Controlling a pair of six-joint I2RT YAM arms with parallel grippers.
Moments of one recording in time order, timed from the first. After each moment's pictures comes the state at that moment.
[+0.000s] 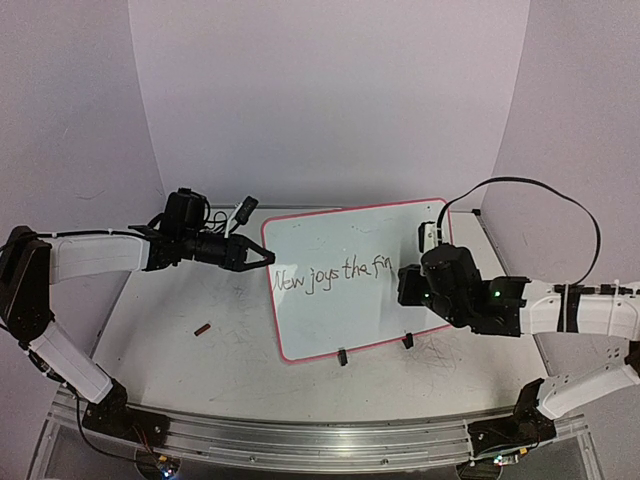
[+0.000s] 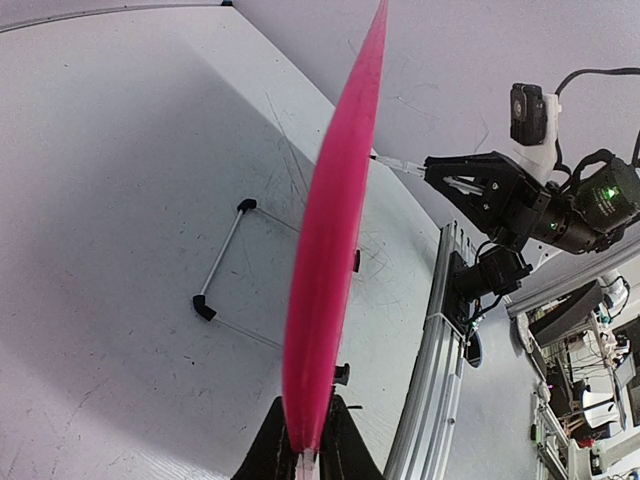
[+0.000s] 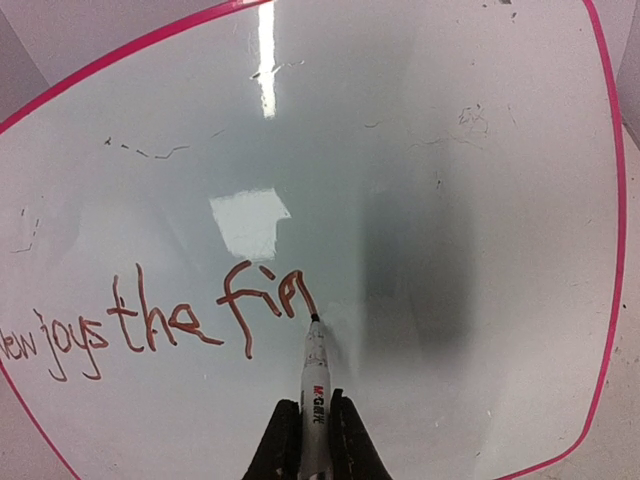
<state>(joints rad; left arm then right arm) -0.51 1.52 0.96 0.03 0.84 -0.31 0.94 1.25 0.76 -0.08 0.57 0.59</state>
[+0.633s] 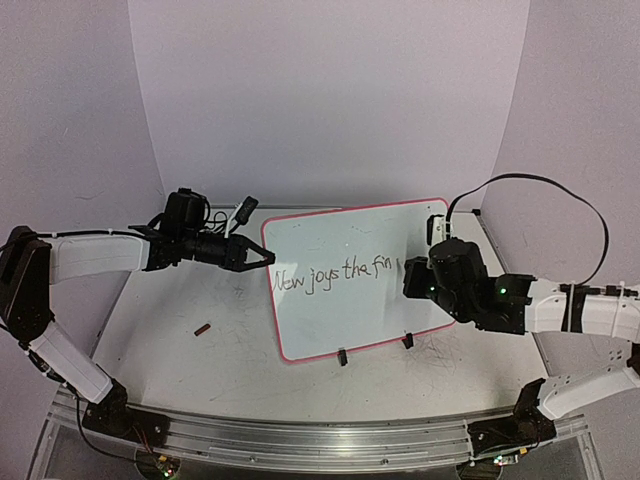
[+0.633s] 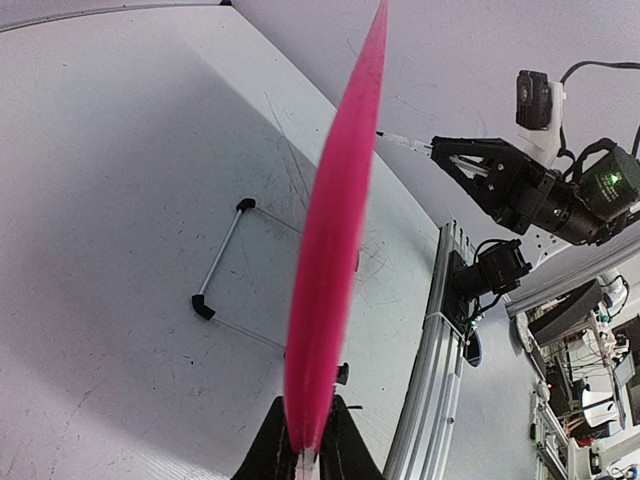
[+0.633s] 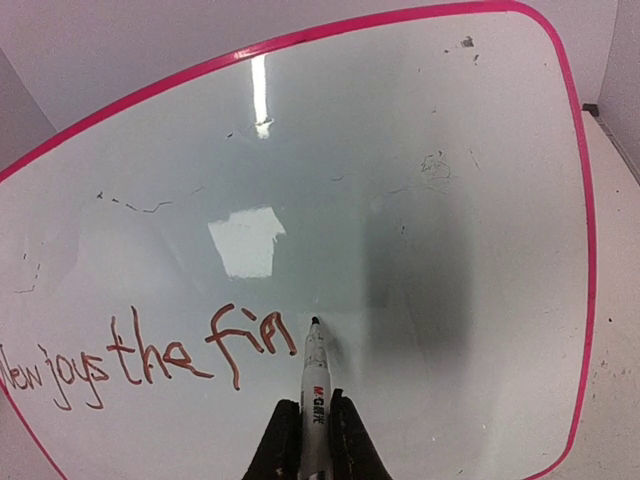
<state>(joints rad) -0.51 1.52 0.96 0.03 0.84 -0.31 0.92 1.22 0.76 -0.06 0.59 0.57</state>
